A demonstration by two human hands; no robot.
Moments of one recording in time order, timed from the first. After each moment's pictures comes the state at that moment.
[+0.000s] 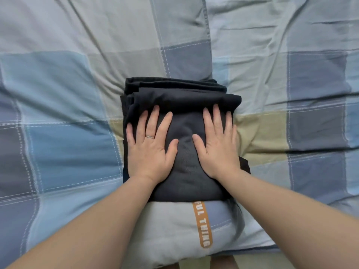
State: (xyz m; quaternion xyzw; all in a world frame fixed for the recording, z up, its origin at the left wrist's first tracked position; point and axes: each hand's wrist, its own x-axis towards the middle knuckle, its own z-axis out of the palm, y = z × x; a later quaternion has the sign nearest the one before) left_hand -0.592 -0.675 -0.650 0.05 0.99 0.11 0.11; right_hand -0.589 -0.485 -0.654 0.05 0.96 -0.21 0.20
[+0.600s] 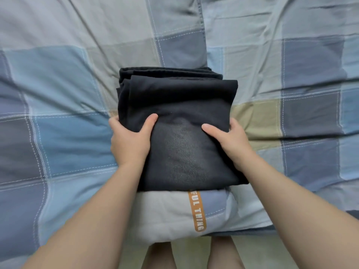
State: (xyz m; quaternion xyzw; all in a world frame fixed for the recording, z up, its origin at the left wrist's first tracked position) left_hand -0.605 -0.681 -0.621 -0.40 0.86 0.30 0.12; right_hand -0.587 -0.445 -0.634 0.36 0.67 -0.60 0.26
